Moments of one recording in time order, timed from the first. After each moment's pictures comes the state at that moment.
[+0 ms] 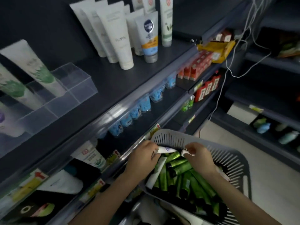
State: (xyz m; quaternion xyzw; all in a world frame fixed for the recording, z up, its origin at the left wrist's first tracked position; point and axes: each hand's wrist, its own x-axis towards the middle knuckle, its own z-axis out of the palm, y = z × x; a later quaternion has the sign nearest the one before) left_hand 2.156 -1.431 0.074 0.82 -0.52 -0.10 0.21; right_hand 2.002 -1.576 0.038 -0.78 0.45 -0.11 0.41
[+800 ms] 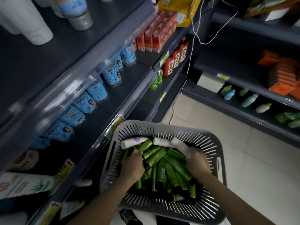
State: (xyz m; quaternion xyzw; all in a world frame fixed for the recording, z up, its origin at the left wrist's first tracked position) left_hand 2.124 -1.497 -0.090 0.82 -0.45 -0.35 0.02; right_hand 1.915 -1.621 -0.095 -0.73 0.61 0.06 0.28
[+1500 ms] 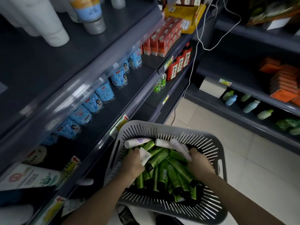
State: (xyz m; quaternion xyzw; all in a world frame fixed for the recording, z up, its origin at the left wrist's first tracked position) left_hand 2.133 -1.494 -0.073 0.85 -0.42 -0.32 0.06; right_hand 1.912 -1.619 -0.077 -0.78 0.54 0.12 0.28
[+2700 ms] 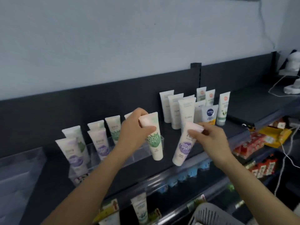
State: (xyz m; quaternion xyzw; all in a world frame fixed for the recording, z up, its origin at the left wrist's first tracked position) left_hand 2.251 -1.370 0.340 0.81 -0.32 0.07 0.48; right_hand 2.146 -1.572 0.281 -0.75 0.13 -0.36 0.54
